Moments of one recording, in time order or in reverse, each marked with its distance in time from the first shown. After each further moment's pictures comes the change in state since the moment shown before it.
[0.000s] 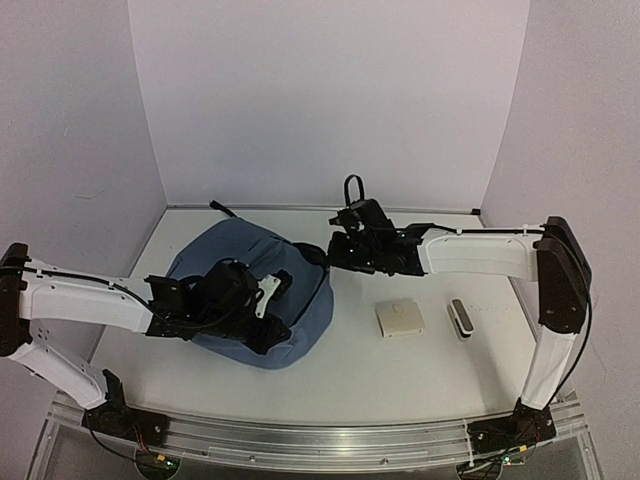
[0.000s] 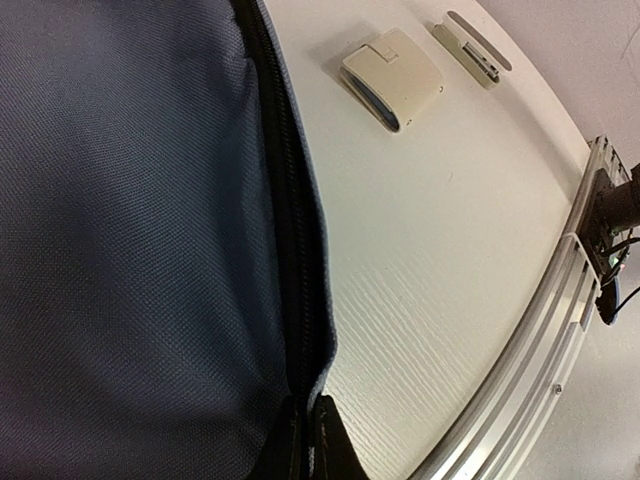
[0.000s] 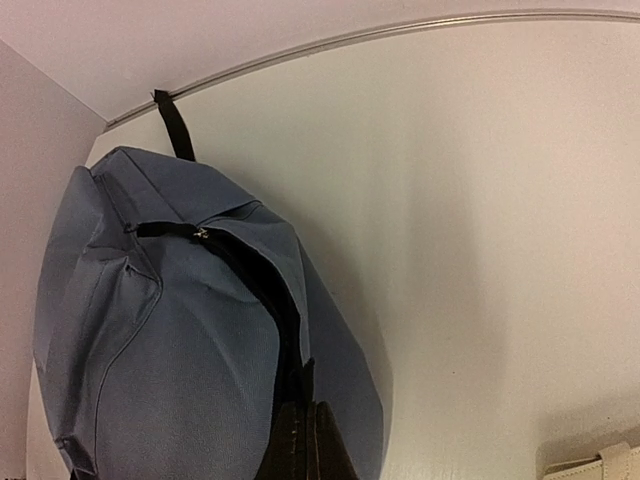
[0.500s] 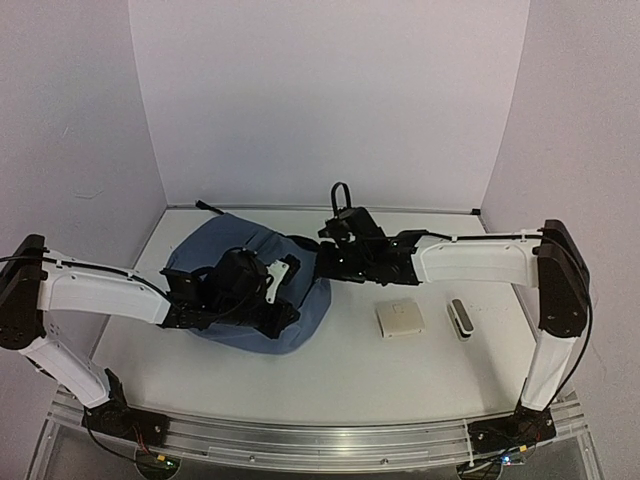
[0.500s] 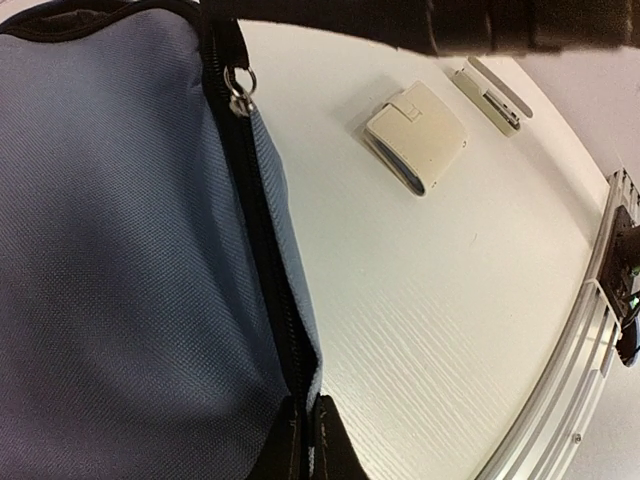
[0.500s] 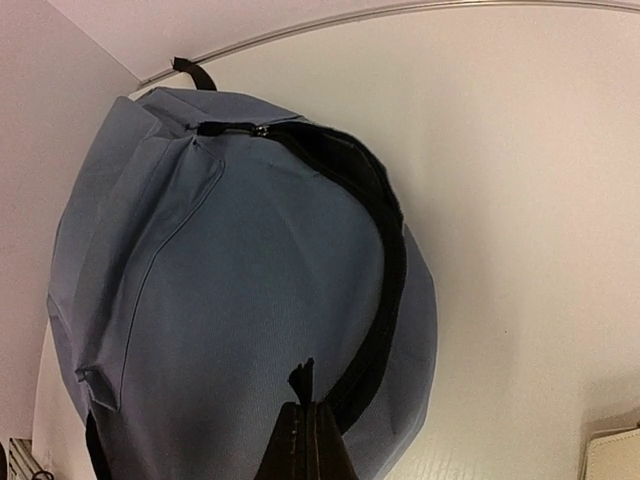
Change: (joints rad) left arm 0.048 0.101 0.061 0.106 -0.040 0.066; right arm 0.071 0.000 0.001 -0.005 -0.016 0.008
